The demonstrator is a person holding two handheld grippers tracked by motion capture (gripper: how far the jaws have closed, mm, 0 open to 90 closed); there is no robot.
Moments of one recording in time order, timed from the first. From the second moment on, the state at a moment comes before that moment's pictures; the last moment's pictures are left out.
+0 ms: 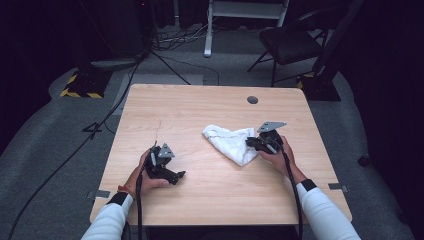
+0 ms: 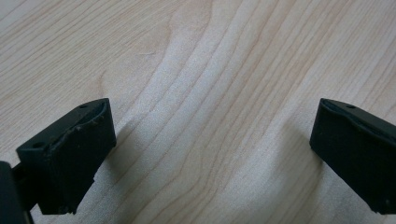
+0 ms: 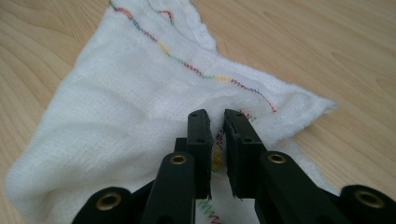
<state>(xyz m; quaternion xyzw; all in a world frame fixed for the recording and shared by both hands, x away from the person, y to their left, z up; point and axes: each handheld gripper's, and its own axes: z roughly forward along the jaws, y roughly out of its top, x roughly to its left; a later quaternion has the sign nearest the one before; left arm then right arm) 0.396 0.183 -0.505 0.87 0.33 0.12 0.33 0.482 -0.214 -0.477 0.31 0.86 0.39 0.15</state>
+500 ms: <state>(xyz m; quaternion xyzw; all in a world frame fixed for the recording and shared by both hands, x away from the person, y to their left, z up) 0.396 0.184 -0.505 0.87 0.33 0.12 0.33 0.462 -0.202 -0.456 0.25 0.86 0.42 0.17</state>
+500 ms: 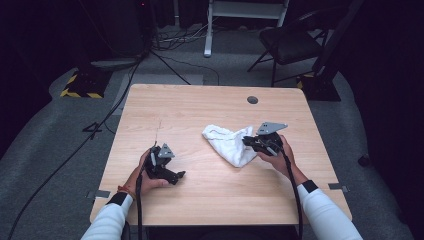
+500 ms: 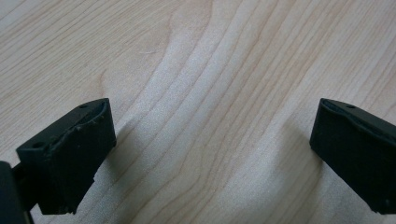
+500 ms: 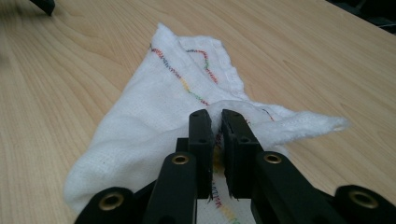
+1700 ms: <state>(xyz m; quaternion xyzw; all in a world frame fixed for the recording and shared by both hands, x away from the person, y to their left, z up) 0.392 0.203 -0.505 0.87 0.34 0.12 0.33 0.397 -0.139 -0.442 0.09 0.89 0.43 0.14</state>
